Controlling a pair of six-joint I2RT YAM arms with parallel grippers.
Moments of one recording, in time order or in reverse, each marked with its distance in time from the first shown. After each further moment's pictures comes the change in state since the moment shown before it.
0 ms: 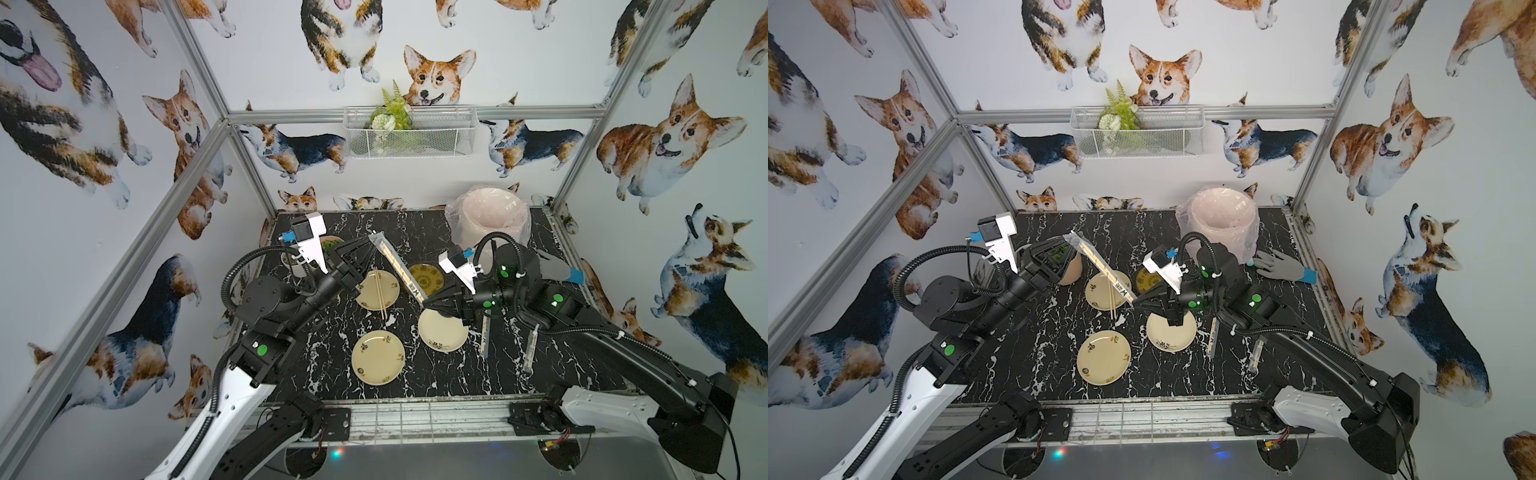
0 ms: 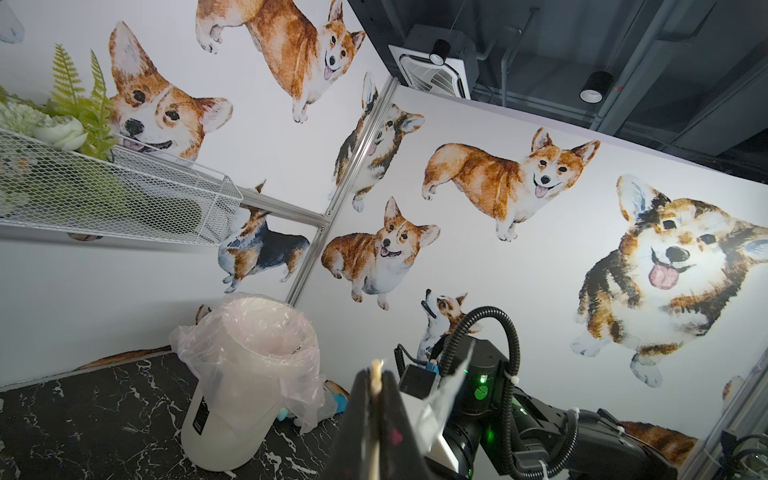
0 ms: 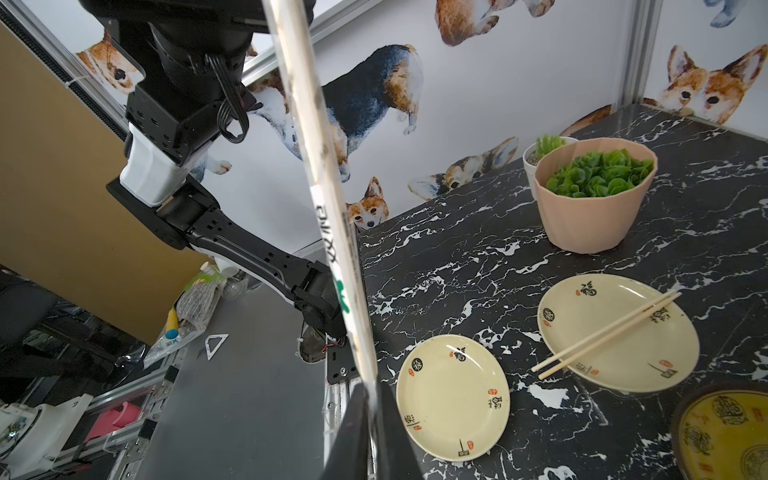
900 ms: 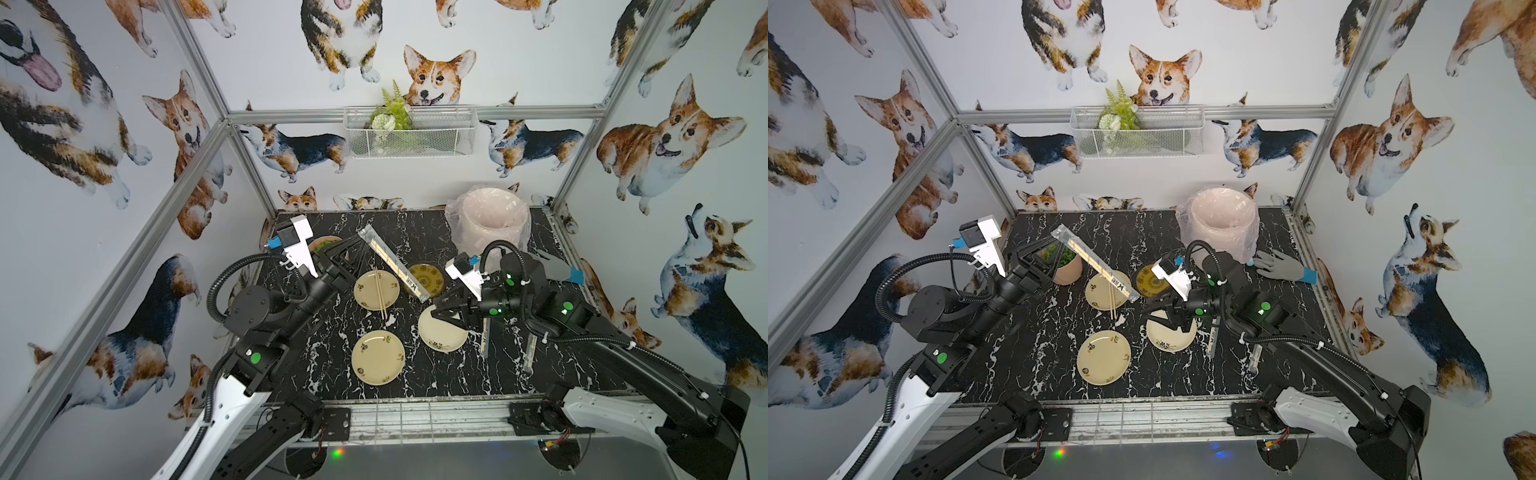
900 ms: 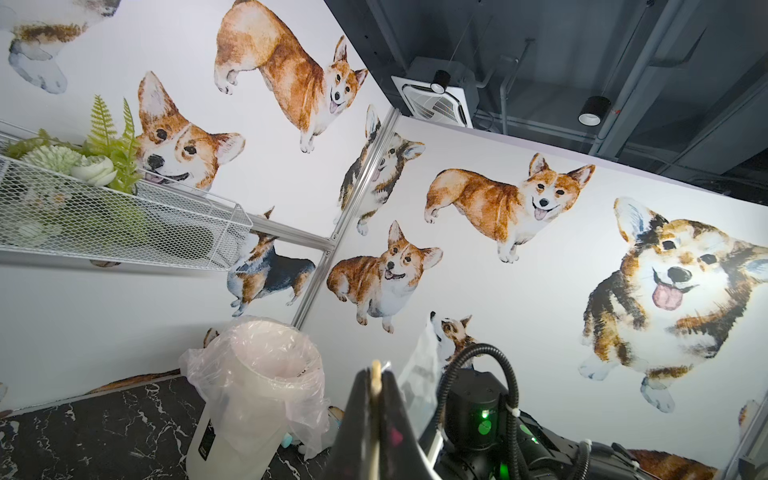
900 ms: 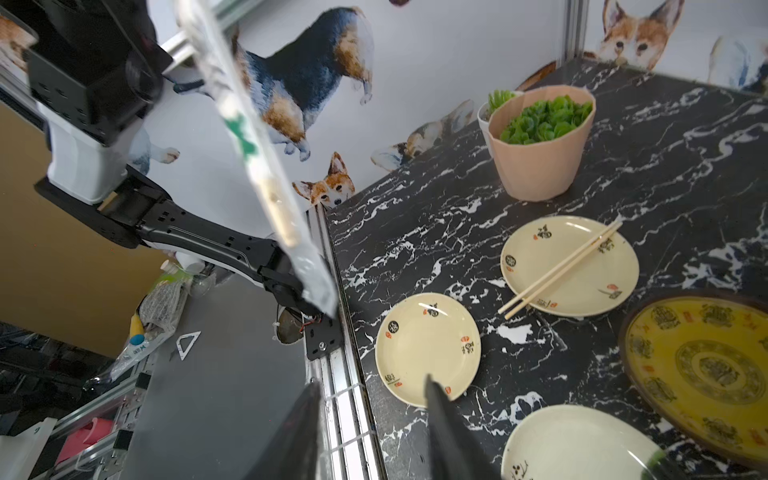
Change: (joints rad) left arm 0.001 -0.030 -0.012 0.021 -0.048 0.003; right arm -0.002 -0.079 -0.021 -0.105 0.110 -0.003
